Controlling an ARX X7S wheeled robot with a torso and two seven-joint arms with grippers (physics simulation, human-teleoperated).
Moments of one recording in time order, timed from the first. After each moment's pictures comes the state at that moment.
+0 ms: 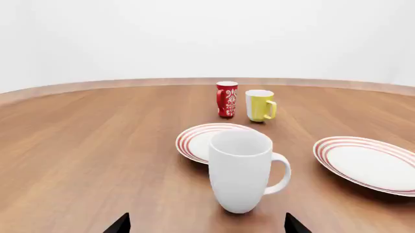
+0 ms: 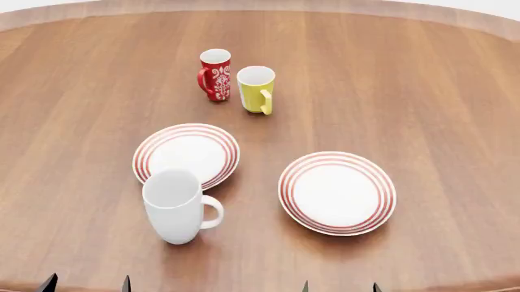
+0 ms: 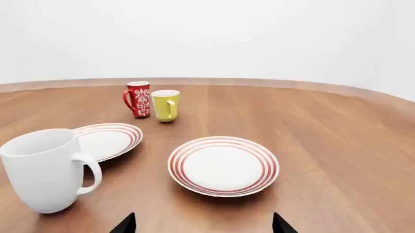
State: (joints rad) left arm 0.00 0.00 0.00 0.00 0.00 0.00 0.00; right arm 0.00 0.00 0.00 0.00 0.00 0.00 0.00
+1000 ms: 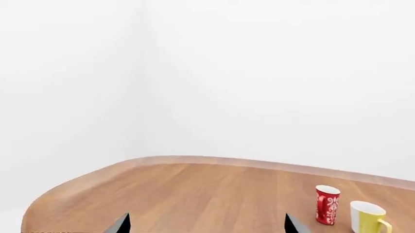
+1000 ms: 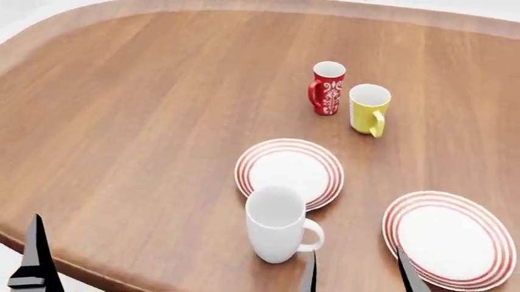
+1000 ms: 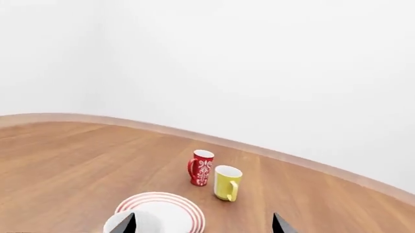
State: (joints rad) left arm 0.07 -0.13 -0.07 0.57 -0.19 -0.22 -0.10; right arm -0.10 0.13 -0.10 -0.55 -0.09 0.28 0.10
